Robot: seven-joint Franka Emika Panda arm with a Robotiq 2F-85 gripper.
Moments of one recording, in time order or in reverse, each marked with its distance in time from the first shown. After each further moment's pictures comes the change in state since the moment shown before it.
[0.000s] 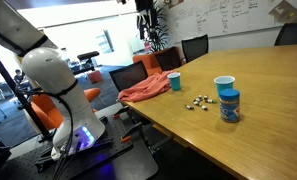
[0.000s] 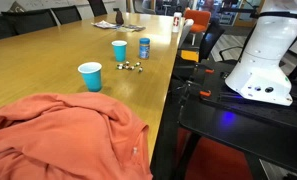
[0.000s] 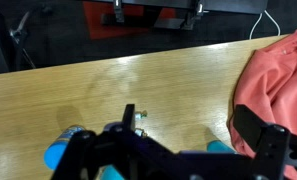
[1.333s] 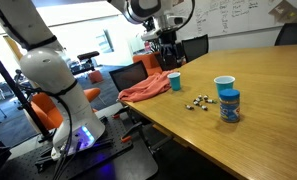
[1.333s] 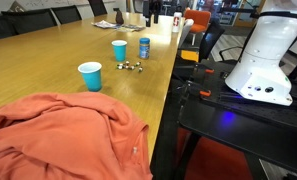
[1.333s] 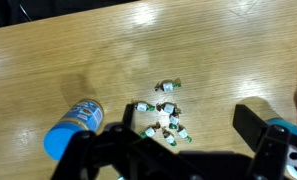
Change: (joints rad) arm -0.056 0.309 -0.012 -0.143 -0.061 0.616 0.008
